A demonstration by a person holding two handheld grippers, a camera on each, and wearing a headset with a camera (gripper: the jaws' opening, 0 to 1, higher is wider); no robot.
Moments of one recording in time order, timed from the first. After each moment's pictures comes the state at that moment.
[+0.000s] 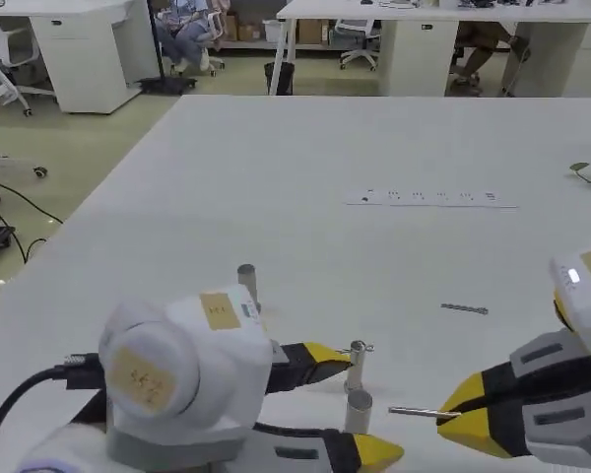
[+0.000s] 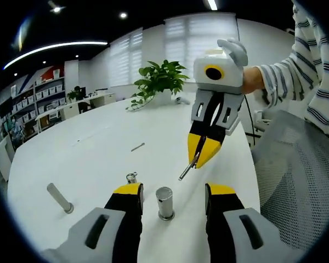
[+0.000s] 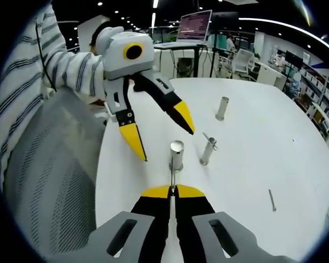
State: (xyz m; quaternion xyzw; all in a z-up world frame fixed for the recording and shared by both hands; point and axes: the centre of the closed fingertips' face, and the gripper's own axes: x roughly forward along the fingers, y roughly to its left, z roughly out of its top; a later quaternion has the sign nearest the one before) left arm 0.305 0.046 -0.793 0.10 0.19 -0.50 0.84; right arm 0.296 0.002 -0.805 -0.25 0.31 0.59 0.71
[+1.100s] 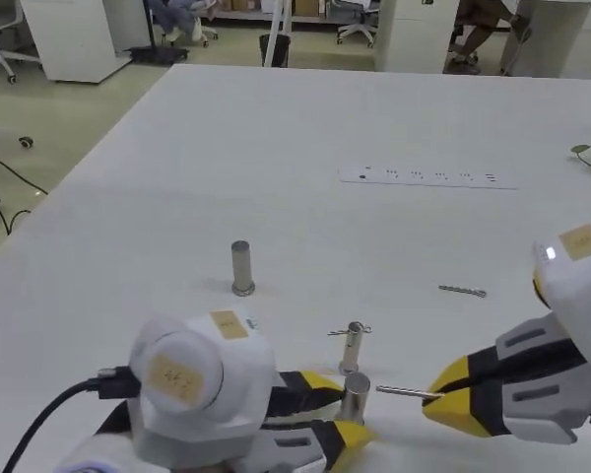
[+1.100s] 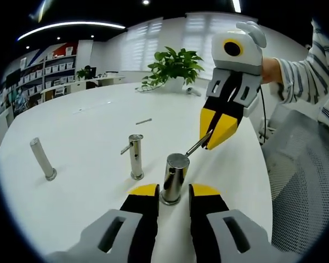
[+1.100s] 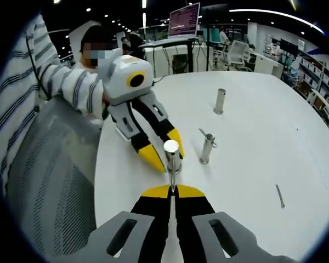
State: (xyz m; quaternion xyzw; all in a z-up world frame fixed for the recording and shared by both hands) left arm 0.312 0.048 -0.845 0.05 0.25 -0.48 0.84; right arm 0.299 0.010 -0.813 -0.22 0.33 0.59 0.70
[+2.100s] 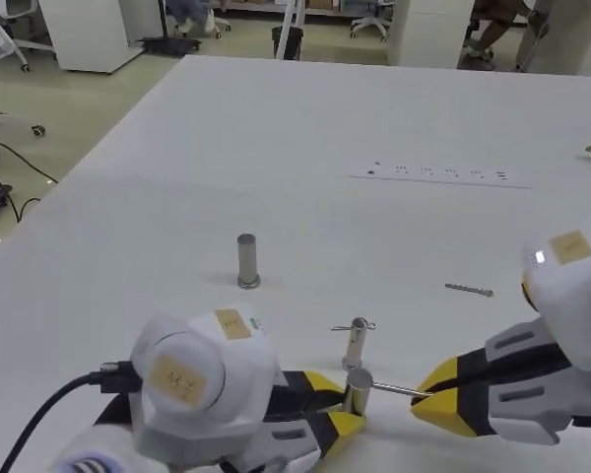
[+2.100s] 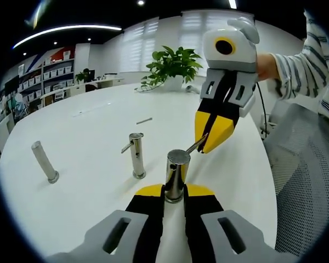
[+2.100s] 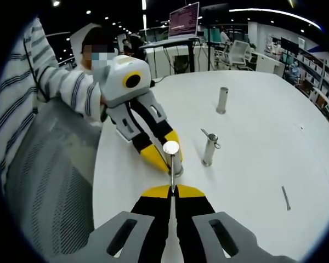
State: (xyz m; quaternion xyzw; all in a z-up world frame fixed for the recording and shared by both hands) left arm 0.311 0.051 -0.848 0.07 0.24 -0.48 0.84; right arm 0.300 0.019 -0.824 -0.21 0.34 0.59 0.70
